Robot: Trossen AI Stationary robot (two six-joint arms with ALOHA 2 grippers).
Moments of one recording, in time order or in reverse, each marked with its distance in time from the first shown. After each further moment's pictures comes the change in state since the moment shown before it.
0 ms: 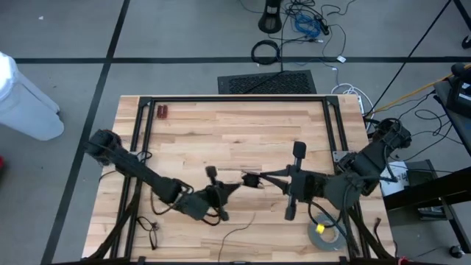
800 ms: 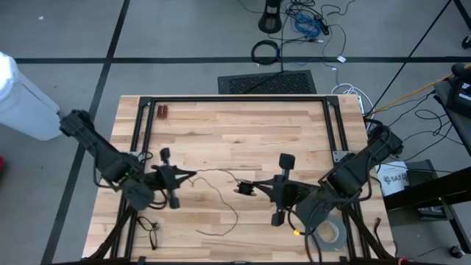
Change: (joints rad) left arm -0.183 -0.512 0.000 -0.749 -0.045 -0.390; right arm -0.016 0.110 0.000 -0.173 -0.021 0.223
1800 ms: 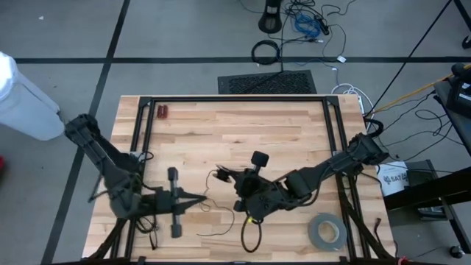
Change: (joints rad) left arm -0.097 0.165 0.000 0.827 -0.009 0.399; right arm -0.175 0.223 0.000 0.098 0.057 0.088
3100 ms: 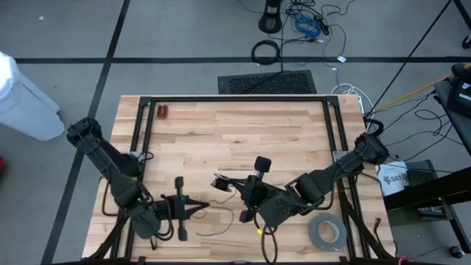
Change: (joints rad) left arm -0.005 0.080 0.002 -0.423 0.023 -0.362; right arm 0.067 -0.051 -0.001 0.138 -0.001 -0.133
